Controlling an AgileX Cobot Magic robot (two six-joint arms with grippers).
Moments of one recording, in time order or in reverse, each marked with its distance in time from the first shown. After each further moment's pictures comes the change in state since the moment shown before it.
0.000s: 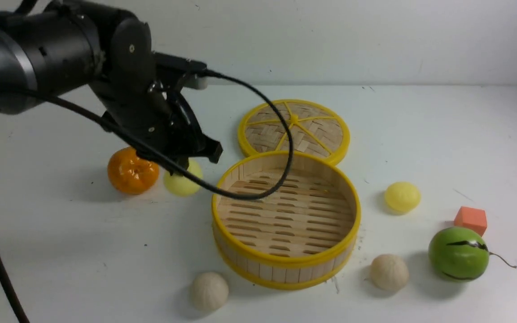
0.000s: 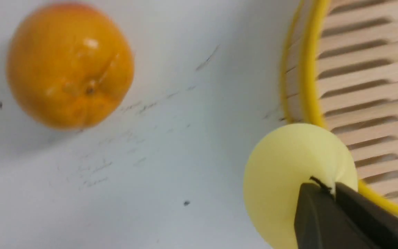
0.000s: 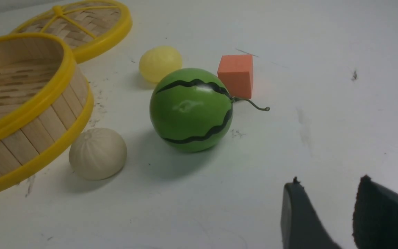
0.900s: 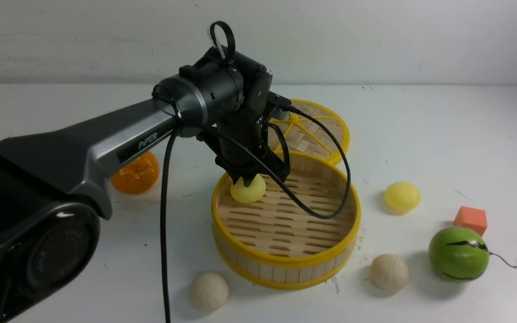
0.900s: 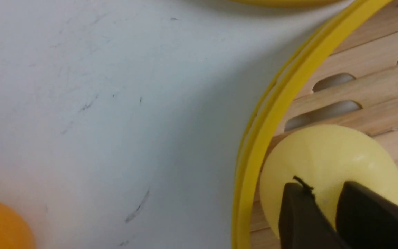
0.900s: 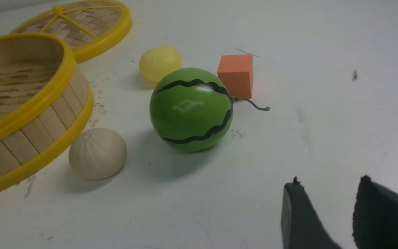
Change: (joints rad) right arm 0.000 0.000 0.000 0.000 0.000 0.000; left arm -0.096 0.485 -0.440 0.133 0.080 -0.059
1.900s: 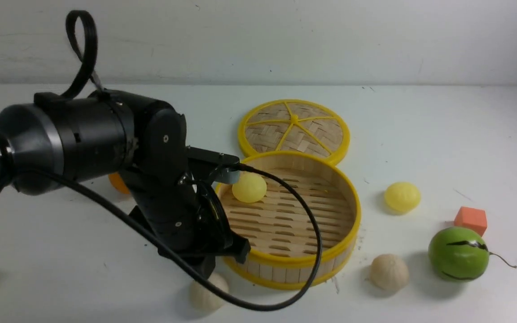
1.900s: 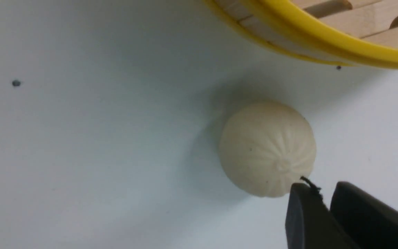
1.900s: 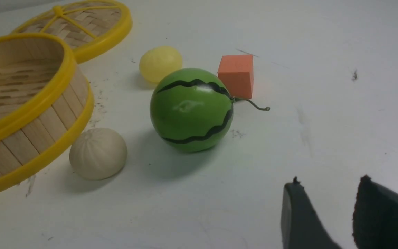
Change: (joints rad) right arm 0.000 0.000 0.000 0.000 0.000 0.000; left arm 0.000 -0.529 0.803 -0.285 -0.158 0.038
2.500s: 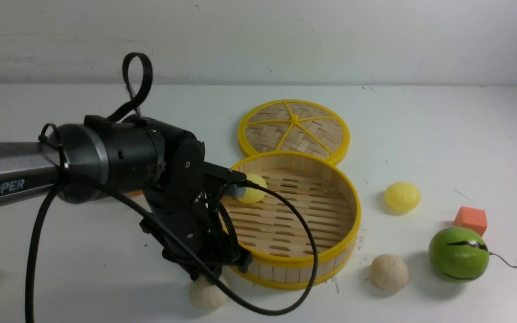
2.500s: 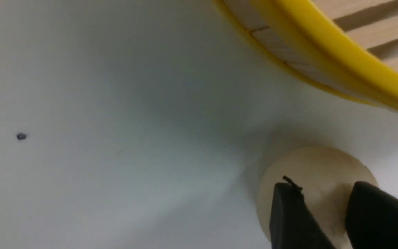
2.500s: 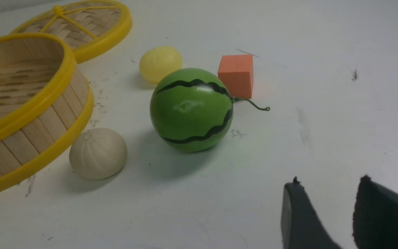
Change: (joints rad) right arm 0.000 0.000 0.000 0.000 0.000 0.000; left arm 0.000 0.113 0.000 0.066 -0.088 0.000
